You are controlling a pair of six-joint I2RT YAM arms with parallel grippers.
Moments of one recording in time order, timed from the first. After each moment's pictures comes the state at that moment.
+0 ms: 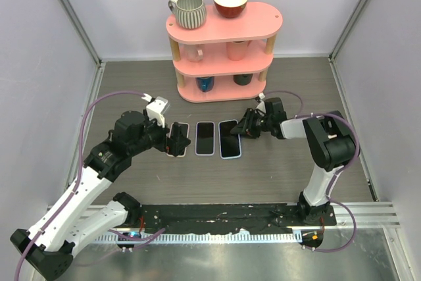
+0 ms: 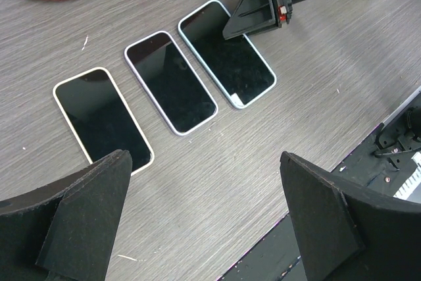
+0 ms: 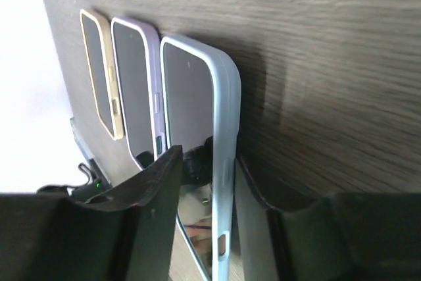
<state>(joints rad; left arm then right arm) -0.58 0.79 0.88 -0.55 0.17 -0.21 0.29 1.82 0.78 0.29 -0.64 0.71</state>
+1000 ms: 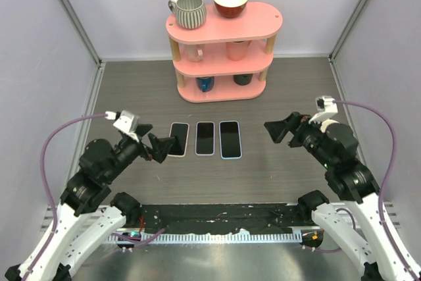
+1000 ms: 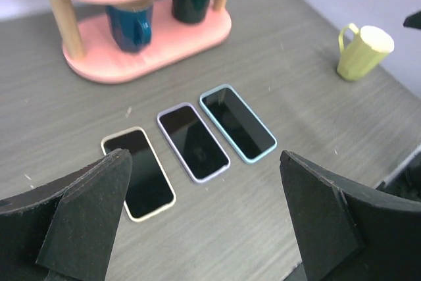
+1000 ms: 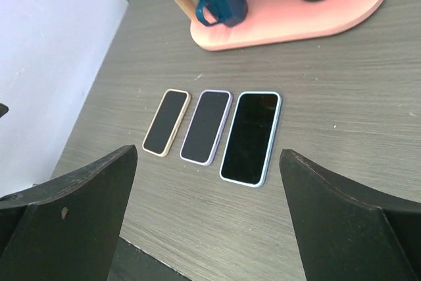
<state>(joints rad) -0.58 0.49 0.80 -0.47 0.07 -0.20 0.39 0.59 0.84 -0.50 -0.09 0.53</state>
